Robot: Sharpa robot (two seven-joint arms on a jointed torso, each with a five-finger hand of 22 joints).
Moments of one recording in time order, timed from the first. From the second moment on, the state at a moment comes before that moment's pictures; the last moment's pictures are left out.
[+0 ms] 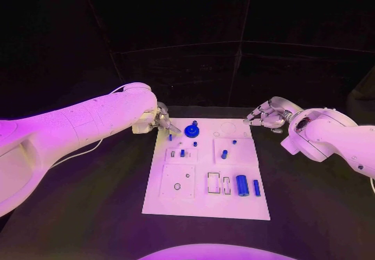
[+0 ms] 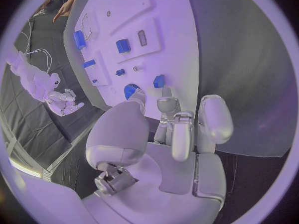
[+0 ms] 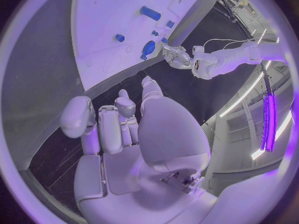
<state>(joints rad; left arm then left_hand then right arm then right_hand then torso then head) 1.32 -0.50 -0.04 0.96 -1.08 0.35 -0.53 1.07 -0.01 -0.04 0.29 0.05 0.83 0.06 0.68 0.47 1.23 -0.01 1.13 0.84 1.47 -0.07 1.56 1.31 0.08 1.41 0.04 1.26 1.18 1.25 -0.86 -0.02 1.47 -1.02 -0.32 -0.25 1.34 -0.02 -0.17 0.22 0.37 0.94 0.14 0.19 0.07 1.23 0.06 1.14 1.04 1.46 -0.02 1.37 1.24 0.09 1.34 0.09 1.32 1.00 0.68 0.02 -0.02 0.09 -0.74</state>
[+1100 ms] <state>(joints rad) 1.31 -0.50 -0.04 0.97 -1.09 0.38 -0.53 1.16 0.05 -0.03 0.24 0.05 0.86 0.06 0.69 0.46 1.24 -0.01 1.14 0.84 1.47 -0.07 1.56 1.31 0.08 1.41 0.04 1.26 1.19 1.25 -0.85 -0.02 1.47 -1.02 -0.33 -0.25 1.34 -0.02 -0.17 0.22 0.38 0.94 0.14 0.19 0.07 1.23 0.06 1.14 1.04 1.47 -0.02 1.36 1.24 0.09 1.34 0.09 1.32 1.00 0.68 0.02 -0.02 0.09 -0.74</state>
